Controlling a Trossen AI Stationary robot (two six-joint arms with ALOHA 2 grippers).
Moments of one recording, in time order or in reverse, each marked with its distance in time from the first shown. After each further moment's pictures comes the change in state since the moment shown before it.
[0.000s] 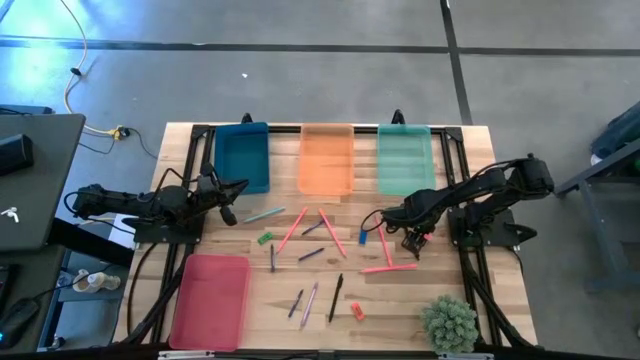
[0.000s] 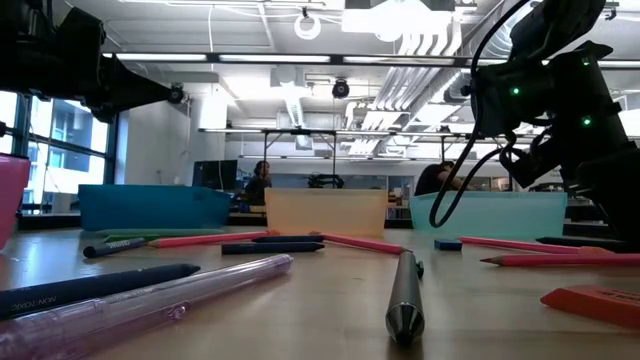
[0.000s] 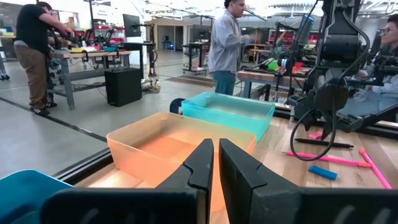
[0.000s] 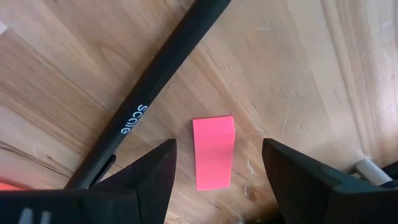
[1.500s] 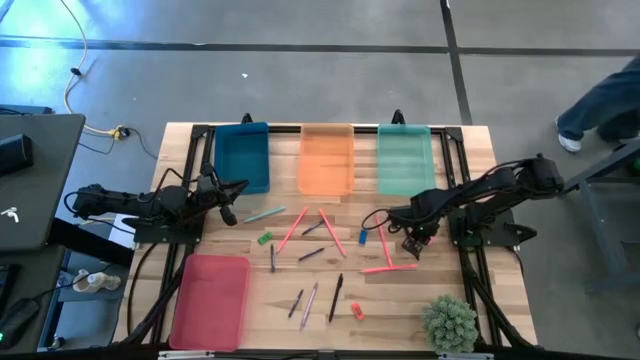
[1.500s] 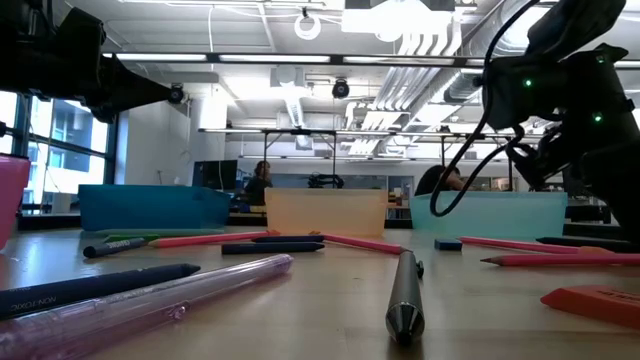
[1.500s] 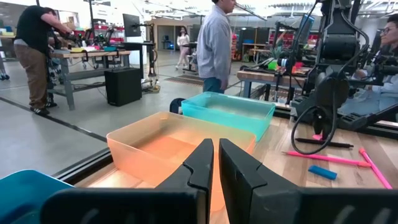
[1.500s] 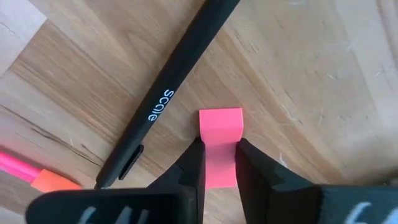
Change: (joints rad) left arm 0.000 0.000 0.000 -0.001 0.000 0.000; right arm -0.001 -0.073 -0.089 0.093 -0.055 0.061
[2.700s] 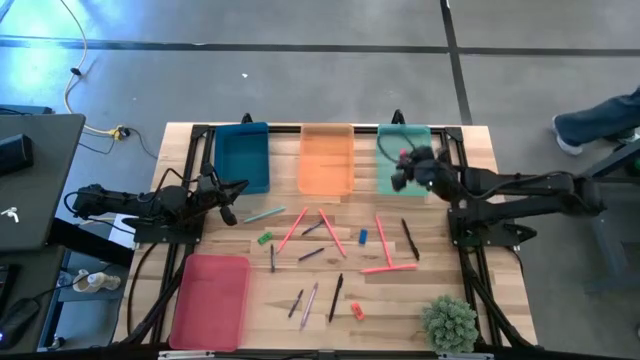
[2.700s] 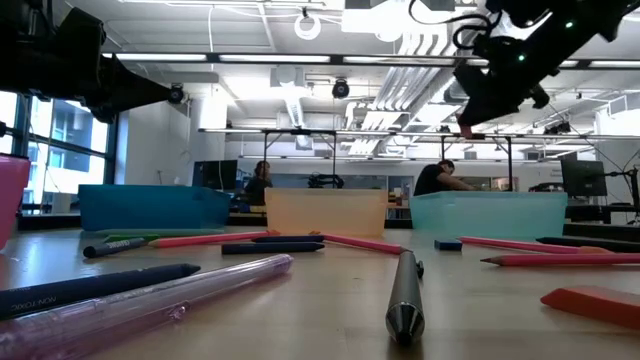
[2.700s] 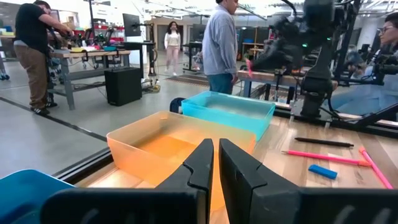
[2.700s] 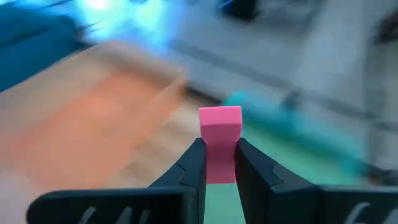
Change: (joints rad) left arm 0.000 0.000 0.000 -0.002 0.000 0.000; right arm -0.261 -0.527 0.005 0.557 0.903 -0.295
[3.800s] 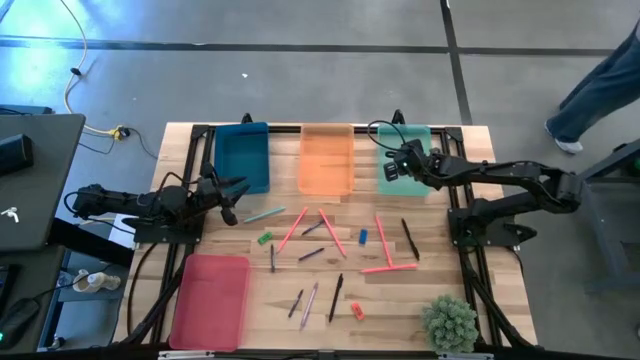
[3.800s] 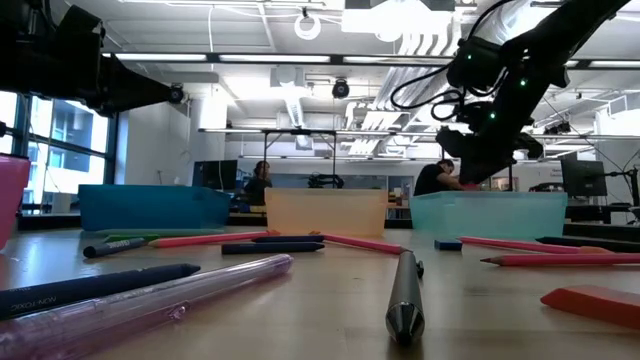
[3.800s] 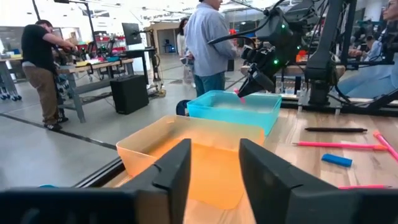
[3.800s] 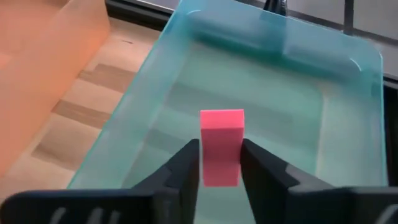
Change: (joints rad) left arm 0.000 0.000 0.000 0.002 -0.004 0.113; right arm -0.258 0.317 0.000 0.010 -0.243 0.168
